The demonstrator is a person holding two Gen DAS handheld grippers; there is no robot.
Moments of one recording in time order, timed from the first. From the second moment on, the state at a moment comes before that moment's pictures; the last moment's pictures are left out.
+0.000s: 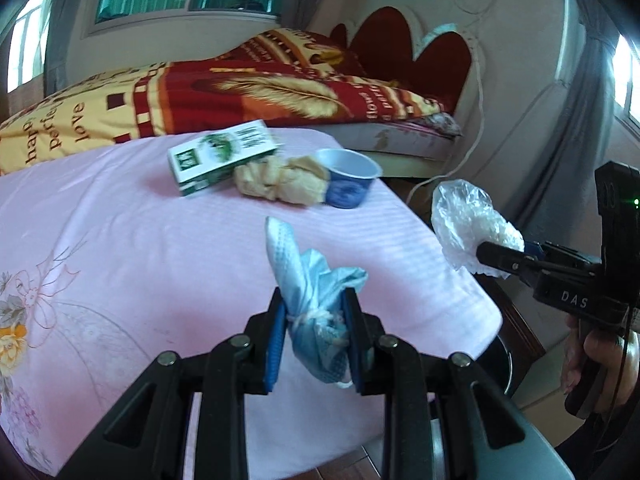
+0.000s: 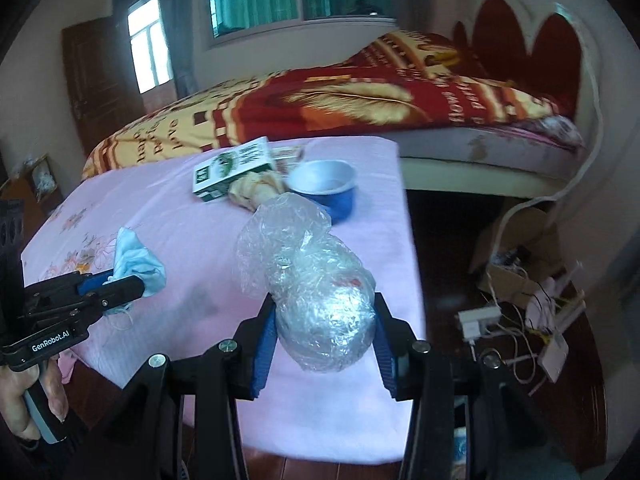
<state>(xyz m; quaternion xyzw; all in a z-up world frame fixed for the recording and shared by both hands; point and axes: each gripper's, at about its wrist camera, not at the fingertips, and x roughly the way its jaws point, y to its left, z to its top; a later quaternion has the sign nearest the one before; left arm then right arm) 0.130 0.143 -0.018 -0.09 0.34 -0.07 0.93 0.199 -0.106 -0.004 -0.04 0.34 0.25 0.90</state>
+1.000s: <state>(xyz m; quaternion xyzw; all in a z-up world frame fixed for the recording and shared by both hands) 0.122 -0.019 -0.008 -0.02 0.34 -0.19 0.92 0.139 -0.278 -0.012 0.01 0.35 0.13 0.93</state>
